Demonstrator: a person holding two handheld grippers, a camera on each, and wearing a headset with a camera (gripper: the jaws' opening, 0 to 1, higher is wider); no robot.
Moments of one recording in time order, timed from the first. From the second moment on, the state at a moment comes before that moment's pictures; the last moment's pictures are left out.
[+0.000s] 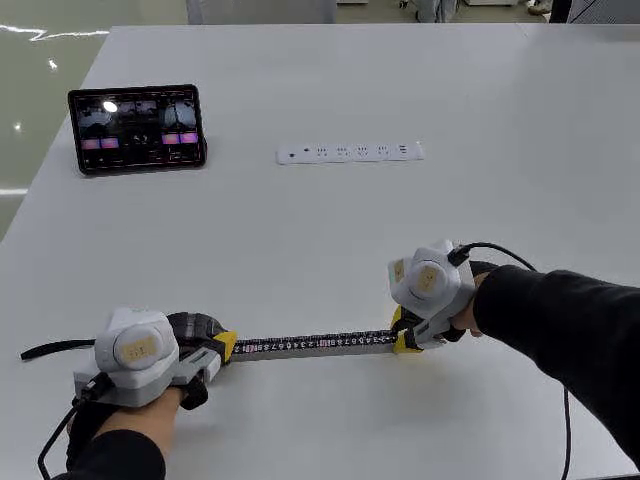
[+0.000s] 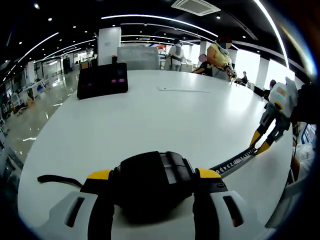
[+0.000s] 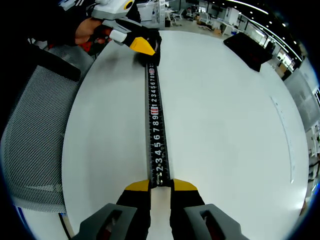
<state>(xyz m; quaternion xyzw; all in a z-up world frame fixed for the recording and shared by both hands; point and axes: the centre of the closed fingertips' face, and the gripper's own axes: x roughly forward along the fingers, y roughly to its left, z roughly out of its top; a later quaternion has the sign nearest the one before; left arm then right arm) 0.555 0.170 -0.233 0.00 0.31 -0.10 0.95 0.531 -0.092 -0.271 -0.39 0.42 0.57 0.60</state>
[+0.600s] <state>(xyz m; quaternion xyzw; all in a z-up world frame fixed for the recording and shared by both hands) 0.554 0.170 -0.235 0.00 0.32 -0.10 0.94 0.531 -0.085 -0.271 -0.39 0.42 0.57 0.59</state>
